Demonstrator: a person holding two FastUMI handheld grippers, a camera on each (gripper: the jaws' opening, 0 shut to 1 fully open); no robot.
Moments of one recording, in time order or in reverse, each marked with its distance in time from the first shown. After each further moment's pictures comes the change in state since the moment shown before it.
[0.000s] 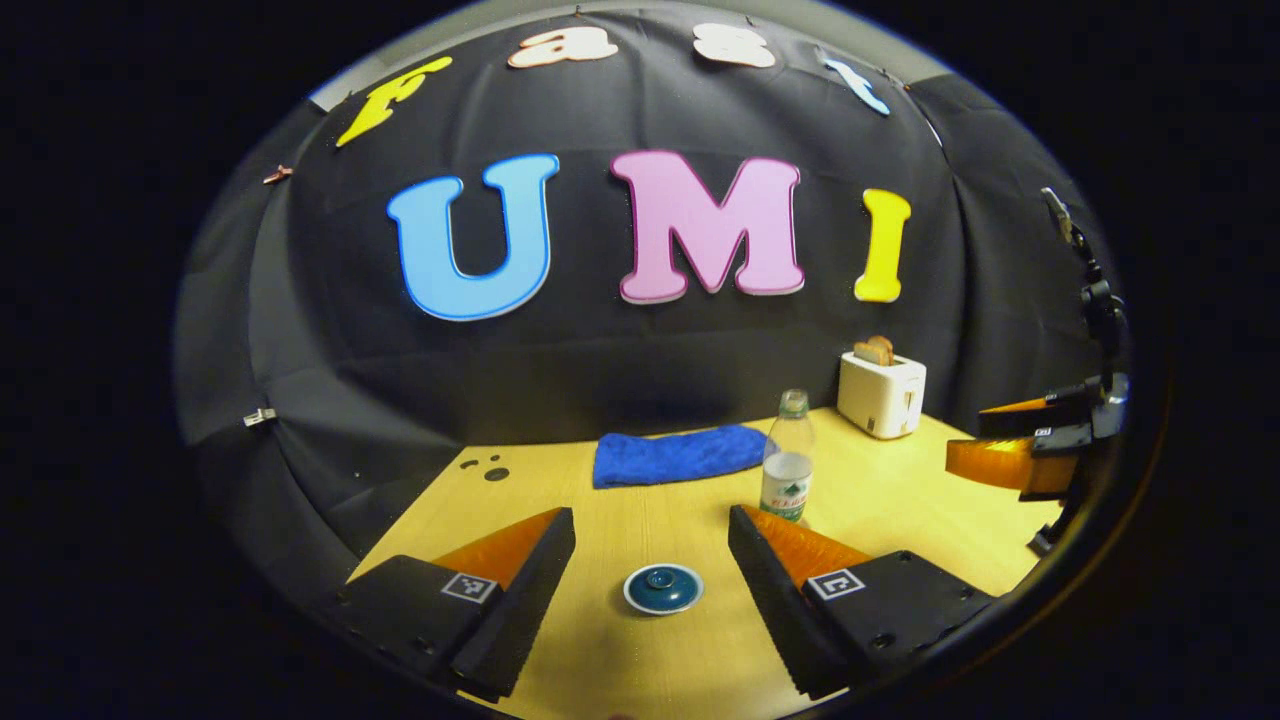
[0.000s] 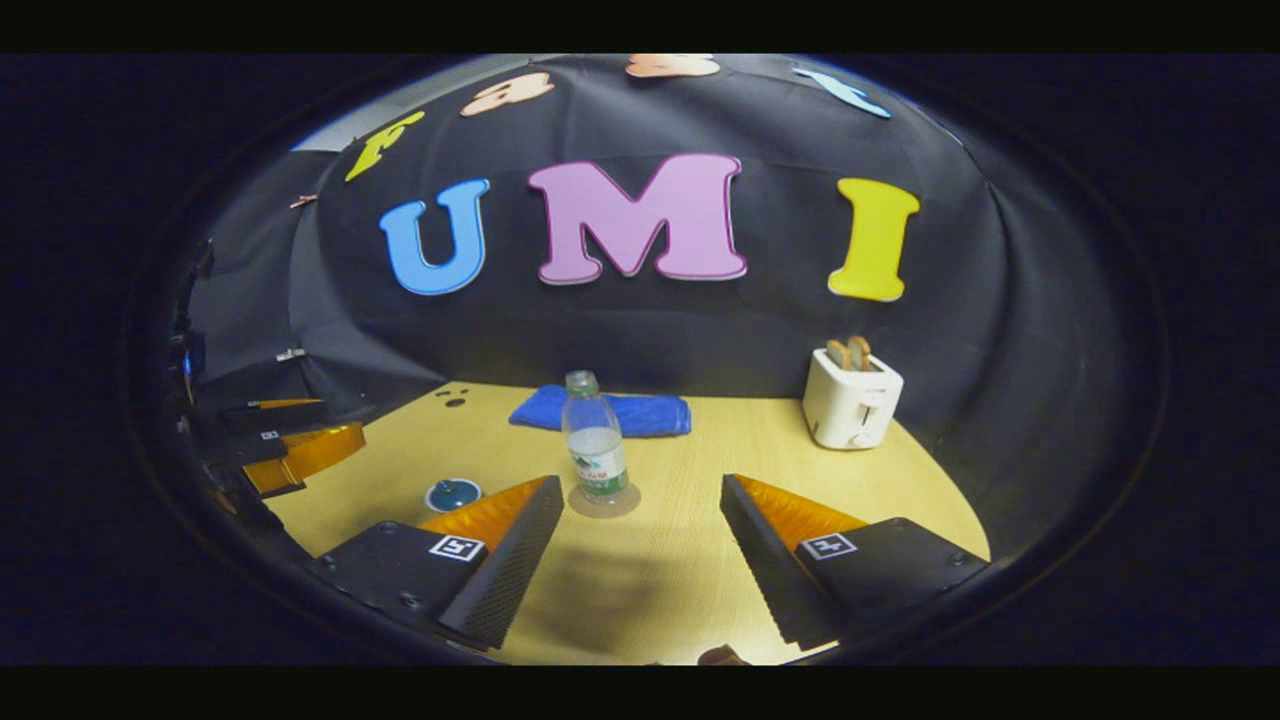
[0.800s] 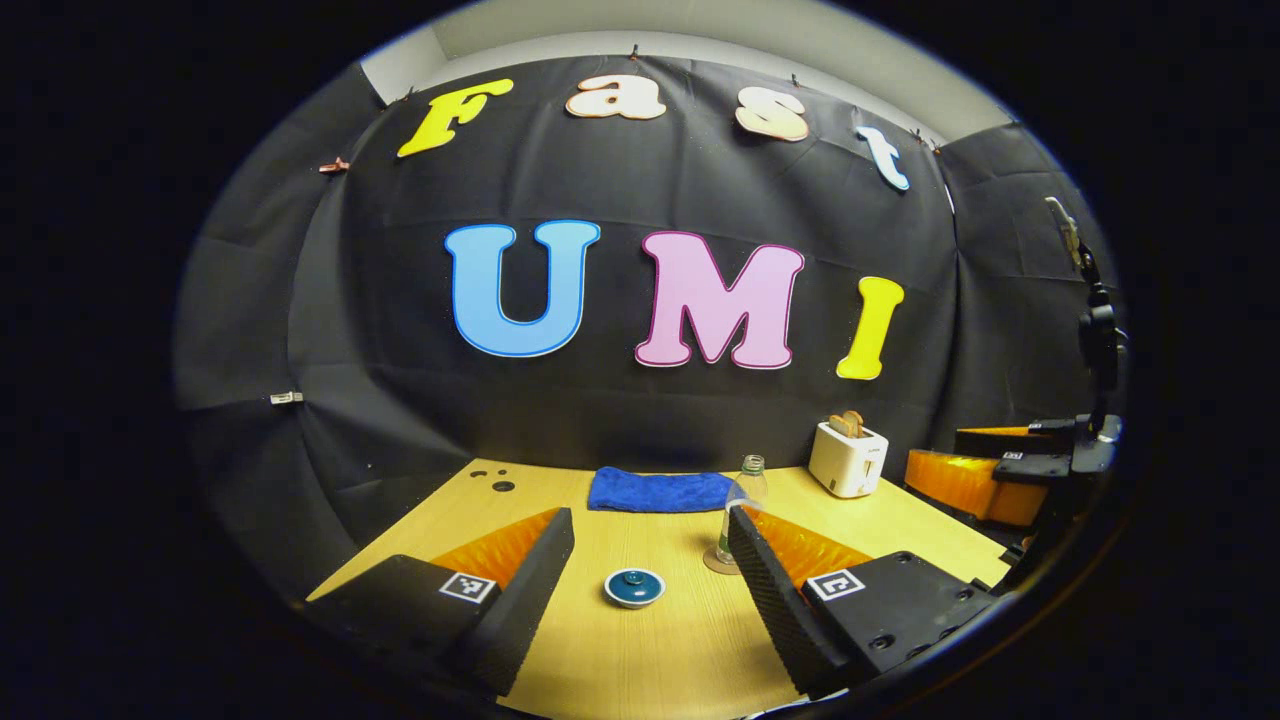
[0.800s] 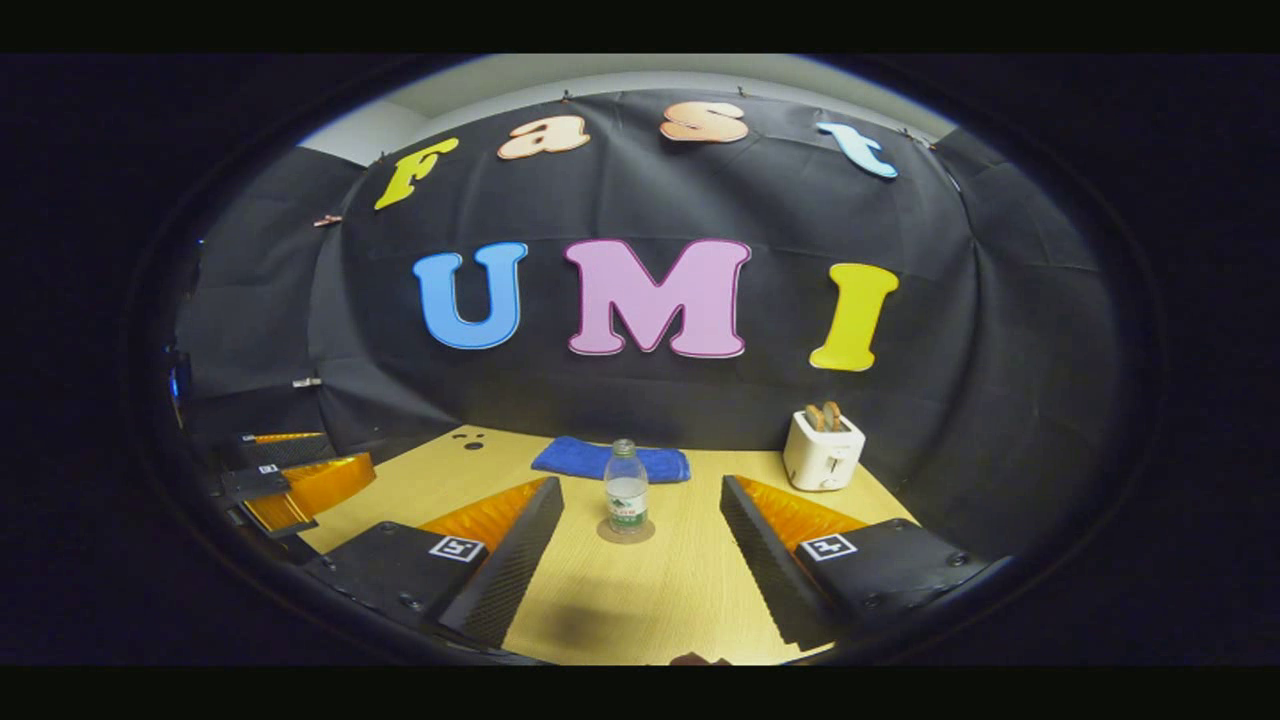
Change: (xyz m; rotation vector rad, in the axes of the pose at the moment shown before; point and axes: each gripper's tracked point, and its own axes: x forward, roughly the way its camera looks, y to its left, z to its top) left arm -0.086 0.004 0.035 -0.114 -0.102 -0.003; right arm -0.077 0.050 0.067 -0.013 -0.144 -0.043
